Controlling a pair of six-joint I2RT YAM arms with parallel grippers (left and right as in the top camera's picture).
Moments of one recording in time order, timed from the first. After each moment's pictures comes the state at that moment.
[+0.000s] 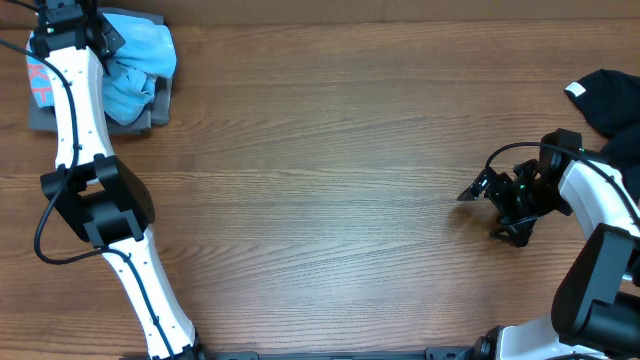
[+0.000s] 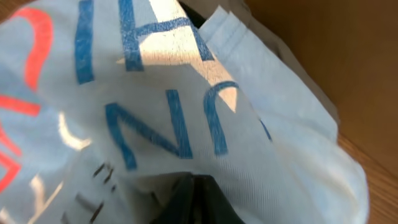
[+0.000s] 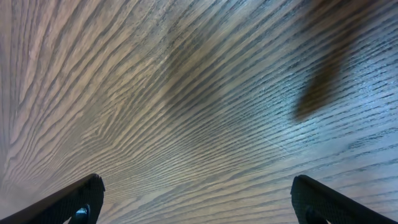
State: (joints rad) left arm 0.28 2.47 2.48 -0.87 -0.19 -0.42; right arm -0.31 1.72 1.05 -1.00 -0.41 0.38
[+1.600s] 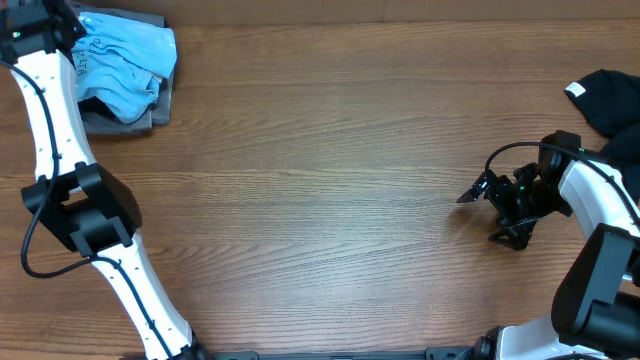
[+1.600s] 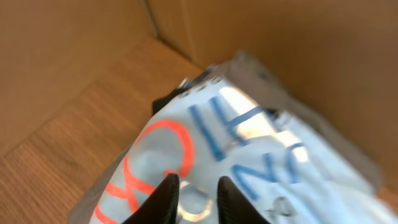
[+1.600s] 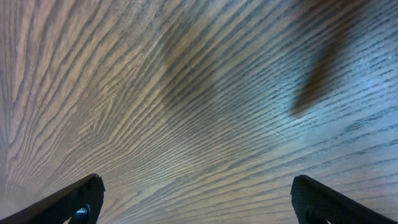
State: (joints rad) left arm 0.37 2.44 2.49 -0.75 -0.25 -0.22; right arm -0.31 1.72 1.05 -1.03 -0.41 0.41
